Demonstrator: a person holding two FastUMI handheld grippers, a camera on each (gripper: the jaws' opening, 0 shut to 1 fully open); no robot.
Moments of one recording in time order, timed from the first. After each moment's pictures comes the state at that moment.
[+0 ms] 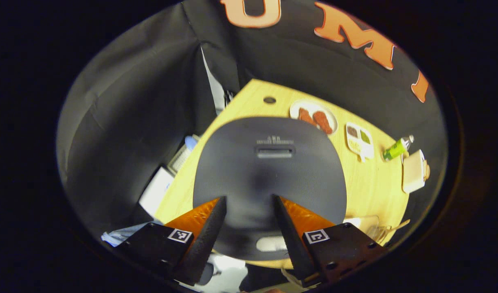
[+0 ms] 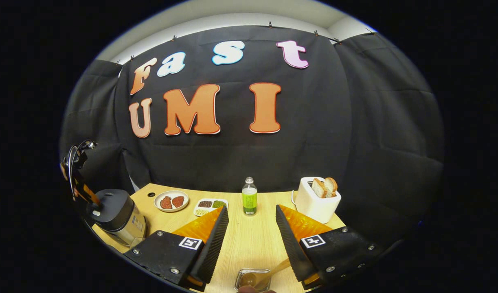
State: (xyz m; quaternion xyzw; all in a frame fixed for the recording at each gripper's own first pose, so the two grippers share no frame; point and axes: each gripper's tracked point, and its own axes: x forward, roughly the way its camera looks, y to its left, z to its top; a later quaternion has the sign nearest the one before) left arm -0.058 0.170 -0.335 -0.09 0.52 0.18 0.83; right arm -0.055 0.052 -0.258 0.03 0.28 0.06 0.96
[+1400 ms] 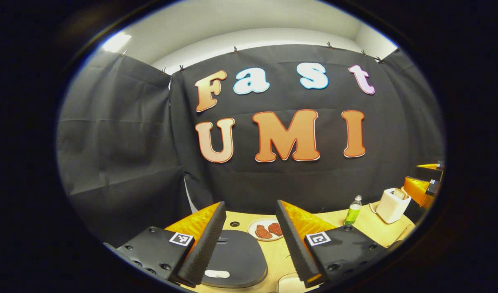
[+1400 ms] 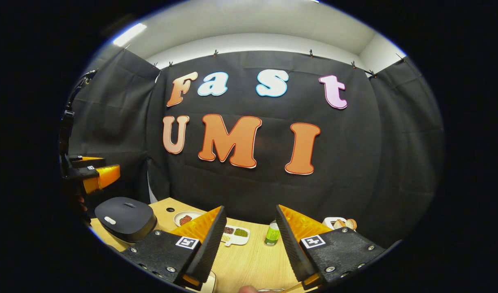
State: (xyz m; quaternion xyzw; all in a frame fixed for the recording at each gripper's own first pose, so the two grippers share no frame) left arm -0.029 0.043 -0.126 0.02 0.08 0.10 0.99; right arm -0.031 0.134 -0.170 -0.01 0.16 0.15 0.98
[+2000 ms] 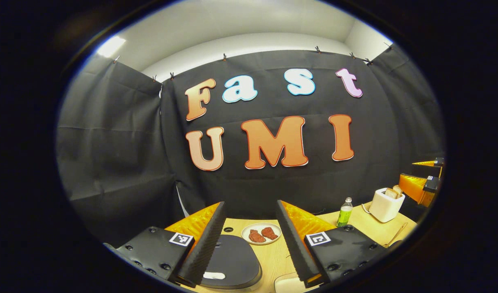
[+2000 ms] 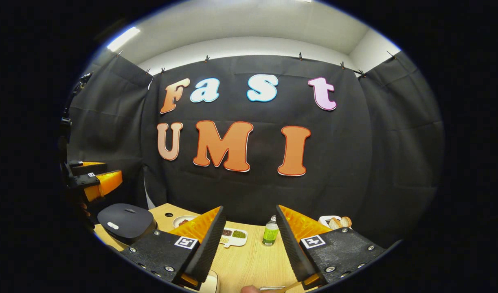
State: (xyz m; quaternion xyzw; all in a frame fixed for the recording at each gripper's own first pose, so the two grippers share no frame) left arm -0.034 0.030 -0.110 0.03 0.06 0.07 1.00; right arm -0.042 0.119 -0.157 0.00 0.15 0.13 0.98
